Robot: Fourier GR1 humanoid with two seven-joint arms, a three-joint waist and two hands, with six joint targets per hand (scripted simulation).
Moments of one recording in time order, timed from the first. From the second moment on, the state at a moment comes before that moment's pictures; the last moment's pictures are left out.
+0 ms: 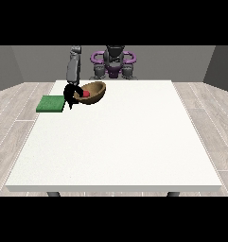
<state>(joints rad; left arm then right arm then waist) -0.72 0.67 0.47 -1.23 0.37 -0.38 0.19 -0.36 -0.14 -0.32 -0.70 -0.19 -0.08 -0.54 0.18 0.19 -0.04</state>
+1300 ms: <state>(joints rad) -0.54 0.74 0.55 -1.01 0.34 -0.43 0.04 -0.46 -0.60 -0.25 -0.85 -0.10 -0.04 0.18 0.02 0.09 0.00</state>
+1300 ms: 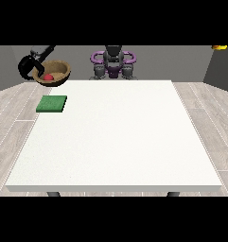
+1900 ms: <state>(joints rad) -0.54 0.80 0.58 -1.00 0.37 -0.48 -0.03 -0.51 -0.64 -0.35 -0.72 -0.14 0.00 0.07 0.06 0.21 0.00</state>
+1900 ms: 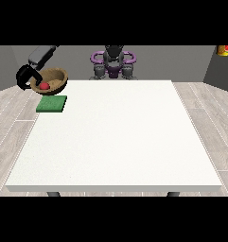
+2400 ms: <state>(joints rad) -0.53 0.80 0.56 -1.00 0.38 -0.48 -0.06 -0.55 -0.58 -0.39 -0.64 -0.18 -0.02 0.05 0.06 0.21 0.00</state>
